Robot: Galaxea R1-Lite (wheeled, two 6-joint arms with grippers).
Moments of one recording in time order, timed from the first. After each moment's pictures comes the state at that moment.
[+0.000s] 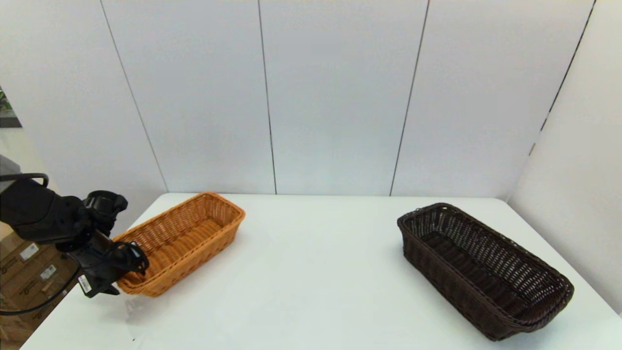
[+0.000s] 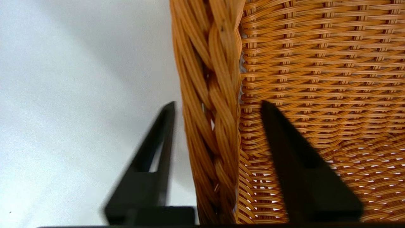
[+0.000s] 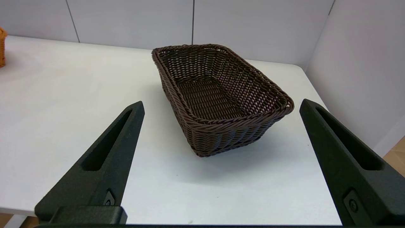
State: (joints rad) left arm 0.22 2.12 -1.04 0.21 0.02 -0.66; right arm -0.01 0.00 0.00 0.00 0.05 -0.07
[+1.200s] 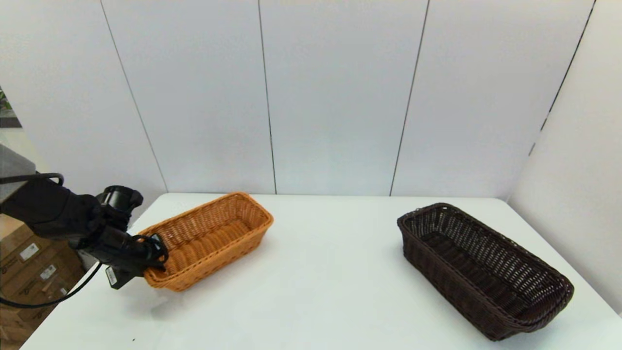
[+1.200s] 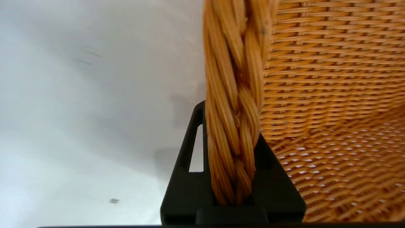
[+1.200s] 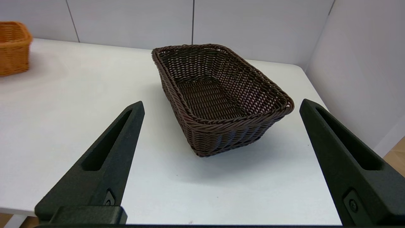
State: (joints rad) left arm 0.14 2.12 -1.04 0.16 -0.19 -0.64; right arm -0.01 0.00 0.00 0.00 0.05 -0.07
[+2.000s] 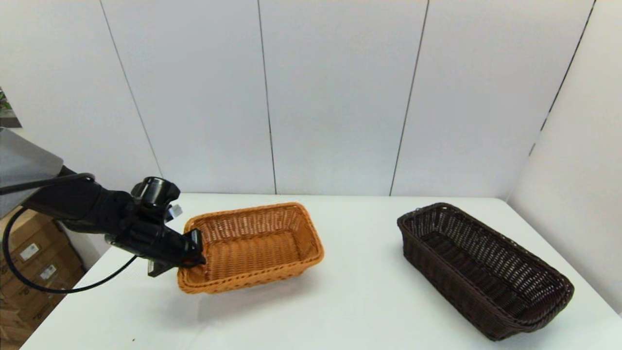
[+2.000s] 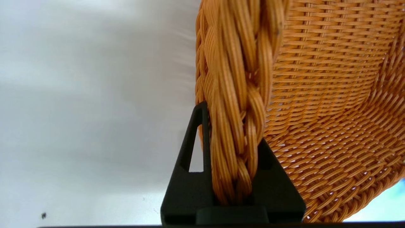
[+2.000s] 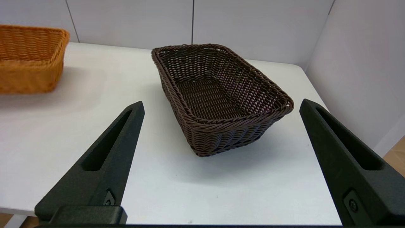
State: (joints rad) left arm -0.06 2.07 -1.03 0.13 -0.28 -0.45; right arm -0.01 0.00 0.00 0.00 0.05 -0.07
